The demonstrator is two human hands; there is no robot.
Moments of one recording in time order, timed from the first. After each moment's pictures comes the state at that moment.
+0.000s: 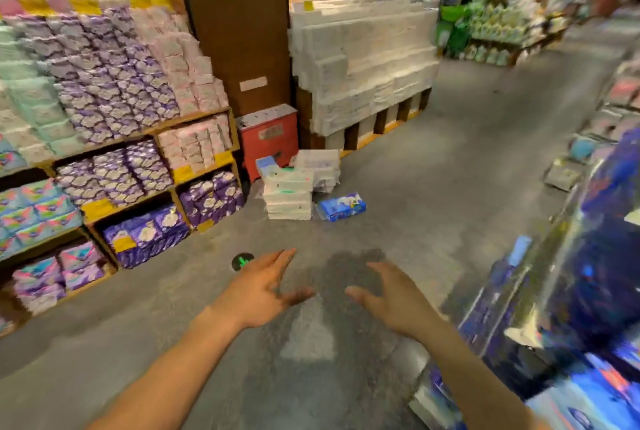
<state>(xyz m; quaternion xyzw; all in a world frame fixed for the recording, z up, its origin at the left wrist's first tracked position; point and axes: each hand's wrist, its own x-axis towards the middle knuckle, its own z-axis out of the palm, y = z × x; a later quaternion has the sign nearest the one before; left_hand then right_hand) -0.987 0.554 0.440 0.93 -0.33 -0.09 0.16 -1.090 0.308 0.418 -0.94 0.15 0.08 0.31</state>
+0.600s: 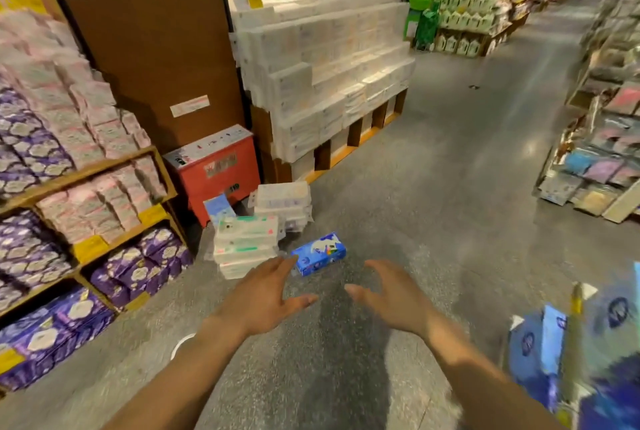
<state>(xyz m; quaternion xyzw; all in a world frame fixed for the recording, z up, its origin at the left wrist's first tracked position) -0.528 0.265 0.420 0.91 -0.36 -0.14 0.16 -0.654 0.036 0.432 -0.93 0.20 0.09 0.31</state>
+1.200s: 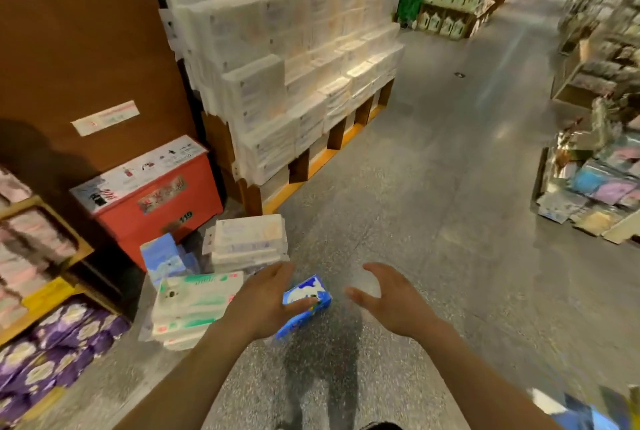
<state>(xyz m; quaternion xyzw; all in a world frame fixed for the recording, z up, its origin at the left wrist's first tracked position) -0.108 0.019 0.350 0.89 -0.38 -0.19 0.17 -0.248 -0.196 0.381 -0.91 0.26 0.13 0.29</state>
